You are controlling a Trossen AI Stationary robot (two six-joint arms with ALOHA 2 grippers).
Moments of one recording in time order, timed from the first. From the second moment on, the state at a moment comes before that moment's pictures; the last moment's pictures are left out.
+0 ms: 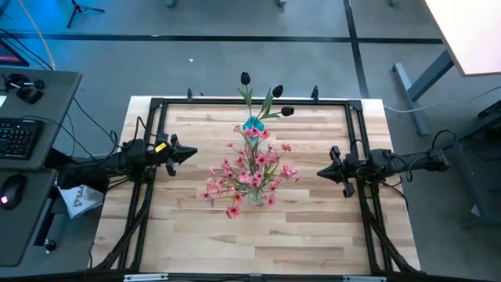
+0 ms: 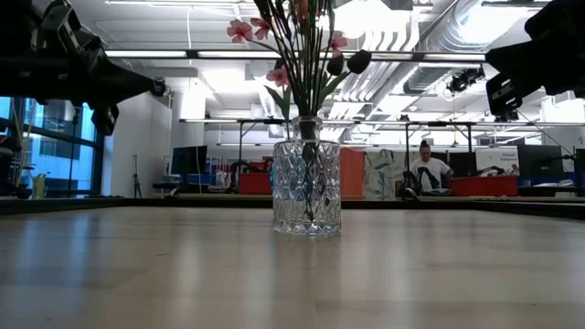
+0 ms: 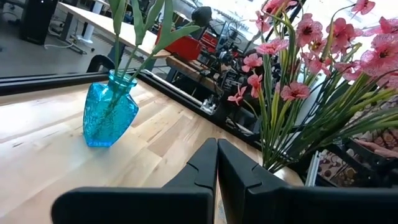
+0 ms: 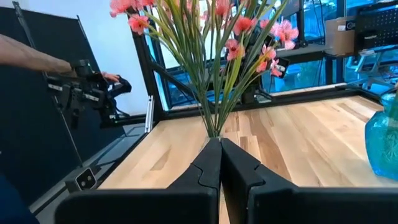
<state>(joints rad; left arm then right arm) 0.17 0.00 0.01 0.01 -0.03 -0.49 0.18 0.00 0.01 0.05 0.01 0.17</state>
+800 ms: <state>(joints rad) 0.17 0.00 0.01 0.01 -0.03 -0.49 0.18 0.01 0.01 0.02 0.01 0.17</state>
